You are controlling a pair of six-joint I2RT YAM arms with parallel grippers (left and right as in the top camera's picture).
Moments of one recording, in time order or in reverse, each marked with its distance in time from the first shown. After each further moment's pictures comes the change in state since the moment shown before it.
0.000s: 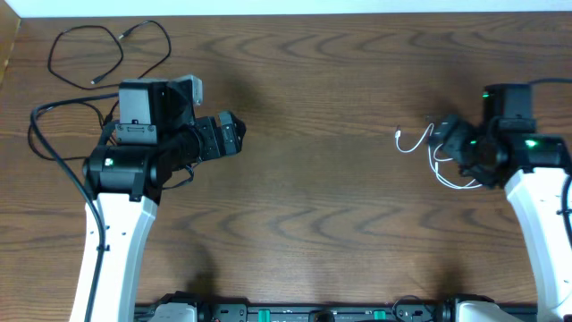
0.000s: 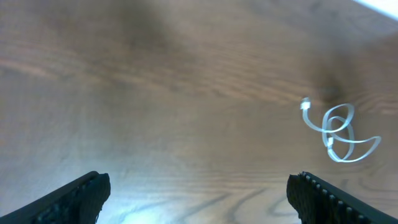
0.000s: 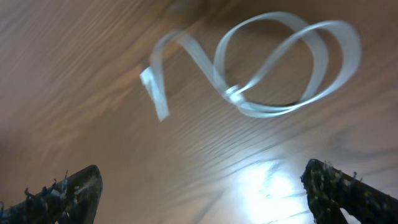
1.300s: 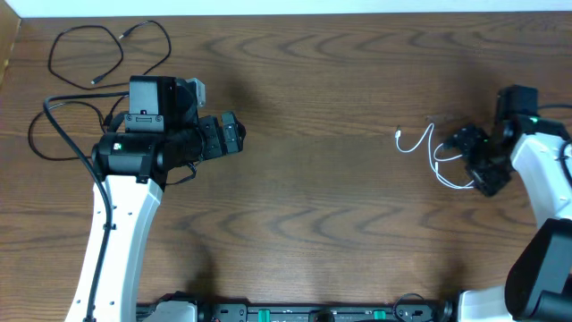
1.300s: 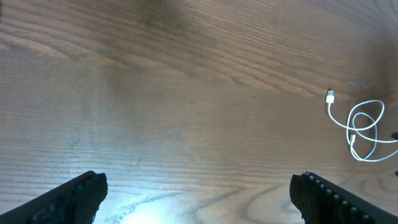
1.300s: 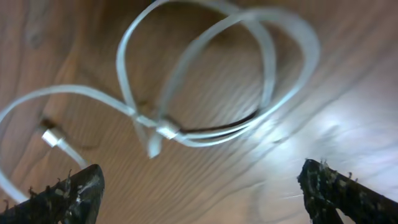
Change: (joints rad) left arm 0.000 0.067 0.000 -0.016 -0.029 0.000; right arm -0.195 0.290 -0.024 0.050 -0.048 0.138
